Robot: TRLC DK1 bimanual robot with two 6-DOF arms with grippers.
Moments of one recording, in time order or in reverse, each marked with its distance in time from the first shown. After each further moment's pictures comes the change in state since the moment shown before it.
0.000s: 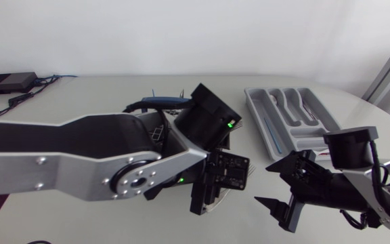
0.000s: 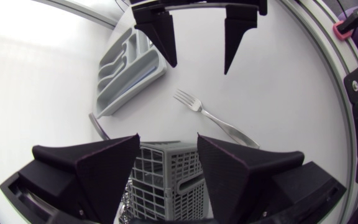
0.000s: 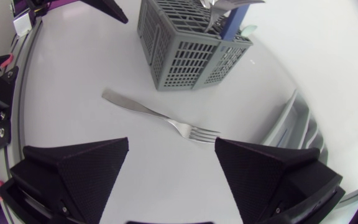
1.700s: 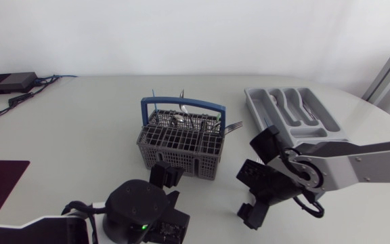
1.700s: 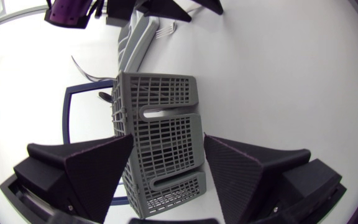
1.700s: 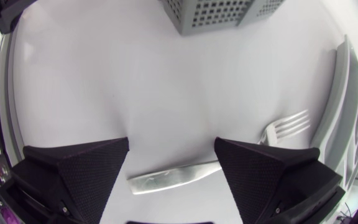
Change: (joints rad) left arm -0.060 -0.172 -0.651 0.662 -0.331 0.221; right arm 0.209 0.523 0.219 -0.141 0.206 0.291
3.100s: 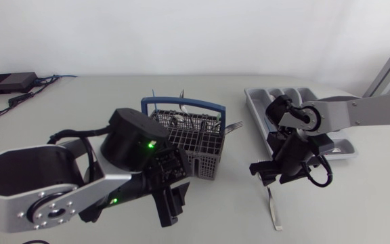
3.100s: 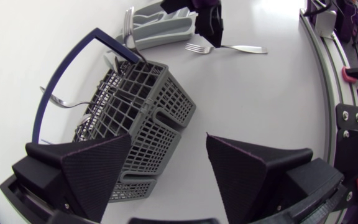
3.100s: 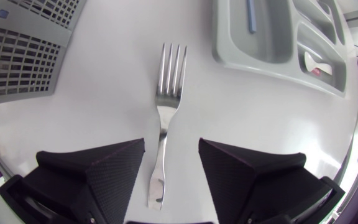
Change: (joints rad) left arm 0.175 -0.093 0.327 -0.579 0.347 -0.664; right arm -0.220 0.157 0.321 -0.364 0.123 0.584
